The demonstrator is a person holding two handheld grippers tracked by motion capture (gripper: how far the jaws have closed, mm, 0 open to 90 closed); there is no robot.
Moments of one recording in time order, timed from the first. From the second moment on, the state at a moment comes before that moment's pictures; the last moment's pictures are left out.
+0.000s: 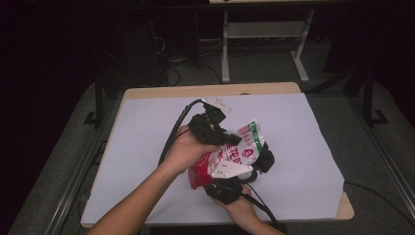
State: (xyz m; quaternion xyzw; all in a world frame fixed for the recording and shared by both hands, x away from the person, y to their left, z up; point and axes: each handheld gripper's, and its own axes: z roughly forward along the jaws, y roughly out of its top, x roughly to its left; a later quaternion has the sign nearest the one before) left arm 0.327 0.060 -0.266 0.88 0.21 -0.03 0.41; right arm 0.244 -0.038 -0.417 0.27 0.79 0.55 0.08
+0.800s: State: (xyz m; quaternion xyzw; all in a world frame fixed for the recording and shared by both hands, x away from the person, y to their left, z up) left arm 0.328 0.059 -0.267 0.88 0.21 -0.03 0.41; right arm 0.244 -0.037 -0.417 0.27 0.79 0.55 0.08
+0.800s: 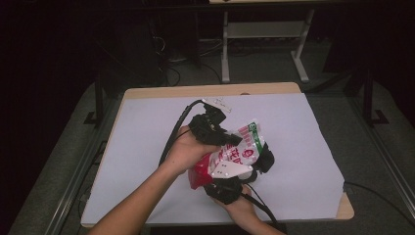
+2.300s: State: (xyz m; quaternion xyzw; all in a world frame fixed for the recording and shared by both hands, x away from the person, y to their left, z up) left arm 0.329 0.055 -0.269 0.89 0.21 -0.03 0.41; right arm 0.245 -0.037 -0.418 0.27 0.78 0.56 0.07
